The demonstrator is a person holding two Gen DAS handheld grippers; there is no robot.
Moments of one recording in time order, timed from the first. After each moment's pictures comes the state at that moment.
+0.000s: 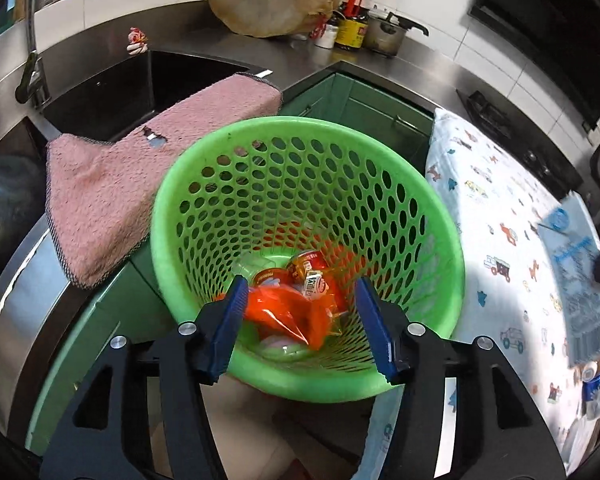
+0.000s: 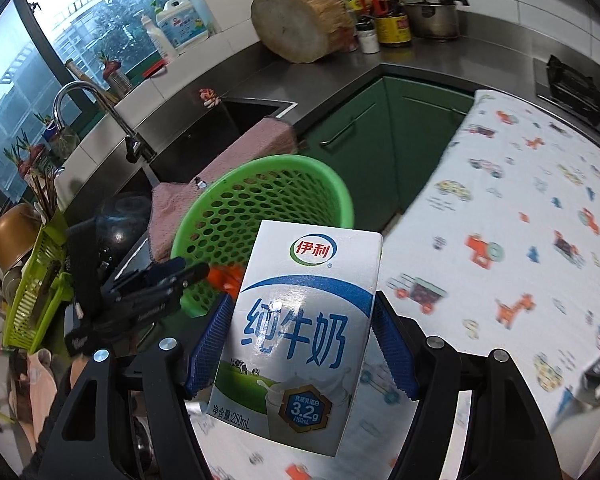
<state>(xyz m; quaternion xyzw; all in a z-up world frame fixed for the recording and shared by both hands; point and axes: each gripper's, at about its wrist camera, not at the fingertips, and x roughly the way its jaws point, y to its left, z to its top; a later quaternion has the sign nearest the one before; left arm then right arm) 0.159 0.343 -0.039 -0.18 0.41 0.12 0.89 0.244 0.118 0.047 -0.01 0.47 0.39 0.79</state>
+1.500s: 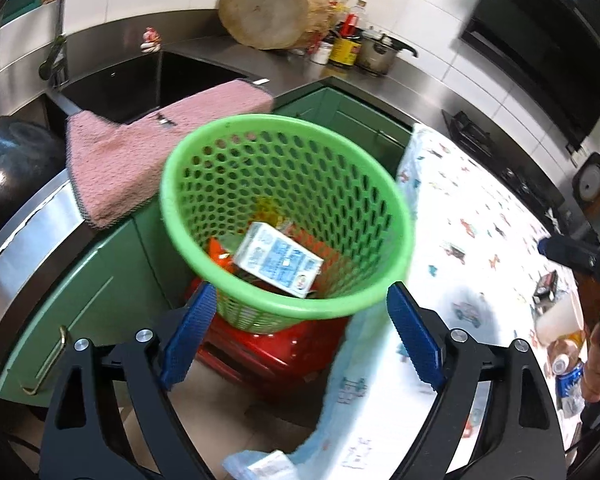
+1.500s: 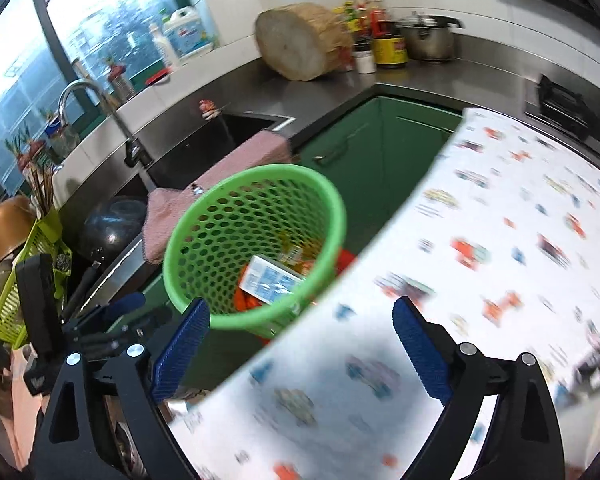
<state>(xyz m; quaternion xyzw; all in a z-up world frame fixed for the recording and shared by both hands) 0.105 0.304 -0.023 -0.21 0.38 0.11 0.90 0.214 0.065 0.049 -0.02 0.43 0.36 0.83</state>
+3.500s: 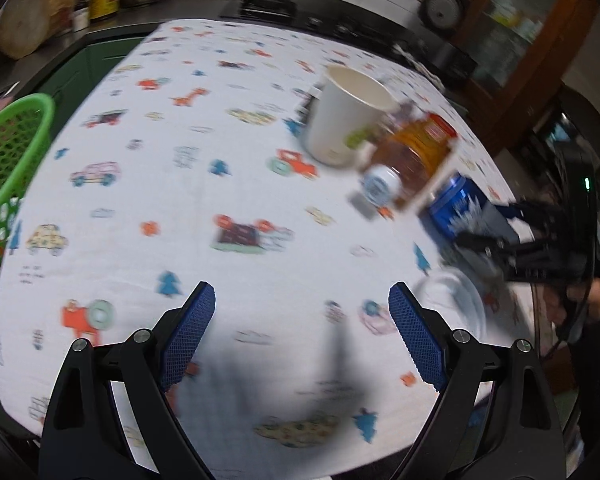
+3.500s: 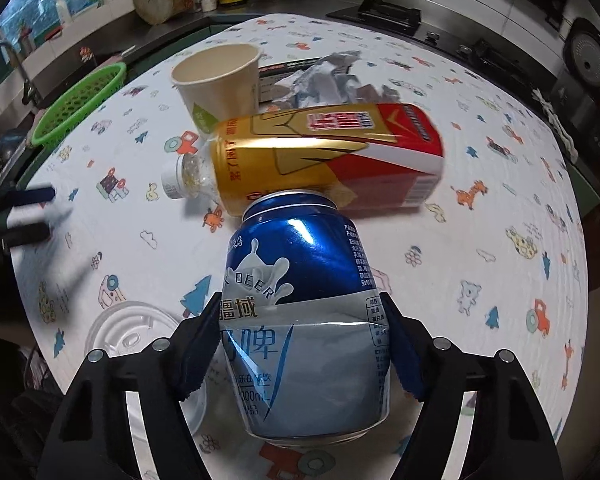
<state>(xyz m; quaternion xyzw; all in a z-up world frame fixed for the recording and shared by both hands) 0.095 -0.017 -0.038 -0.07 0.48 -0.17 0.86 0.121 -0.267 -0.037 -0.10 0.50 0.18 0.84</state>
